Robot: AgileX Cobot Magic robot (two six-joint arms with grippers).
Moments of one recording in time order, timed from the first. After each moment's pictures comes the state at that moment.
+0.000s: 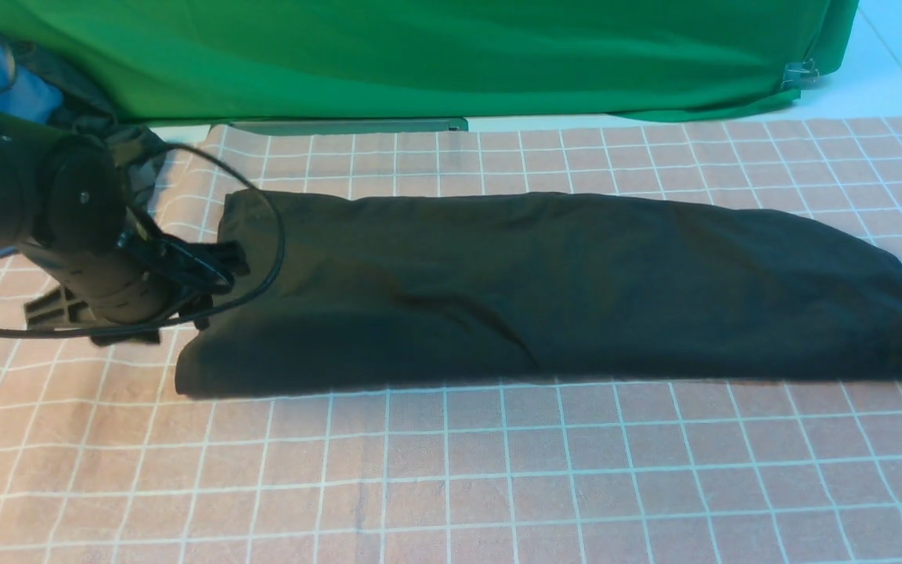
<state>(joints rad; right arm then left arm) -0.23 1.96 -1.49 -0.01 1.09 -0.16 -0.10 1.65 -1.03 0.19 0.65 -0.60</state>
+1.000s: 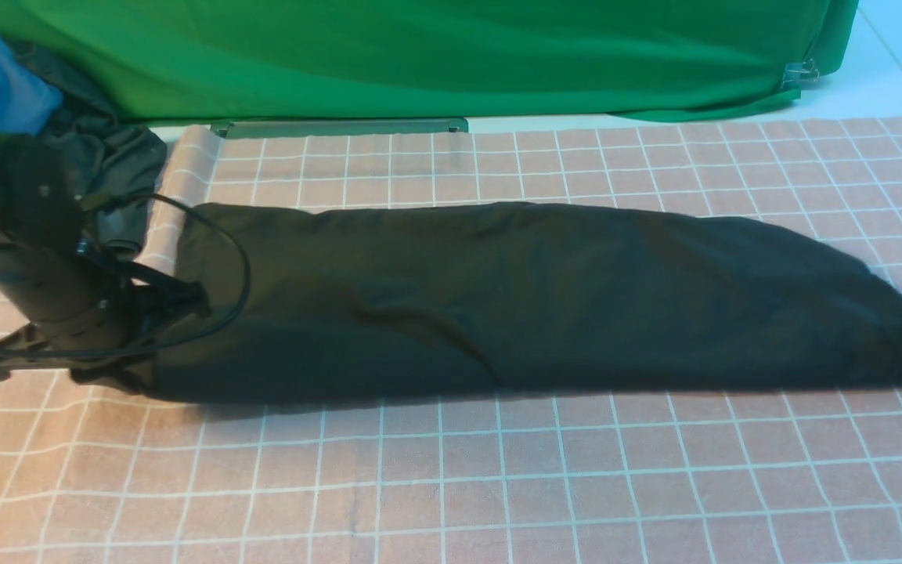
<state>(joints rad) -0.23 1.96 -1.49 0.01 1.10 -0.16 0.01 1.67 -1.03 0.08 0.81 -0.42</state>
